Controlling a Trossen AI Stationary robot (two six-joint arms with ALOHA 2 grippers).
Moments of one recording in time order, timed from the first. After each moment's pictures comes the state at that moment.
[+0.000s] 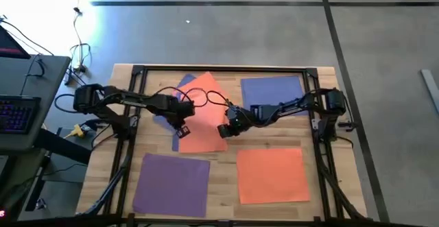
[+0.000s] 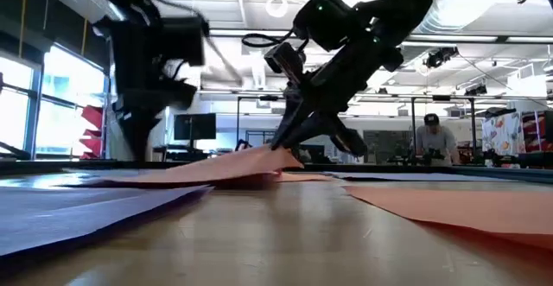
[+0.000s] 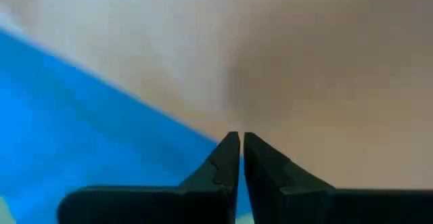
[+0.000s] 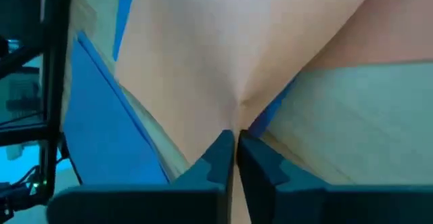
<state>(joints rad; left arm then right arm) 0.17 1.48 0.80 -0.71 -0.09 -0.38 -0.05 1.87 1.03 0.01 -0.20 1.12</state>
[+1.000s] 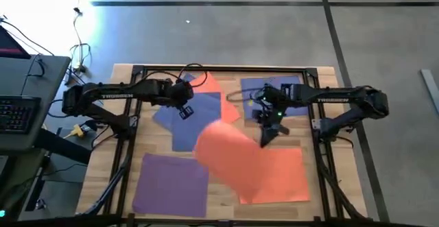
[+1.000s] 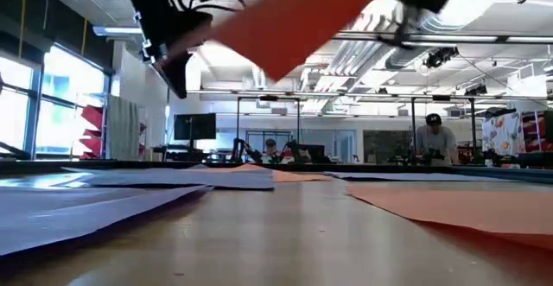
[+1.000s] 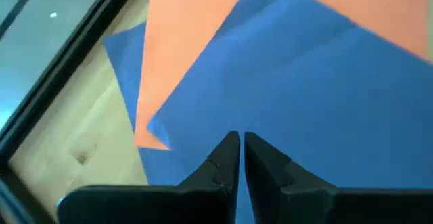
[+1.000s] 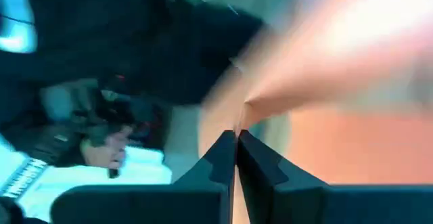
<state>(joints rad) 0.22 1.35 1.05 -0.86 -0.35 -0.33 -0.16 1.39 1.04 -0.80 -1.09 0.05</state>
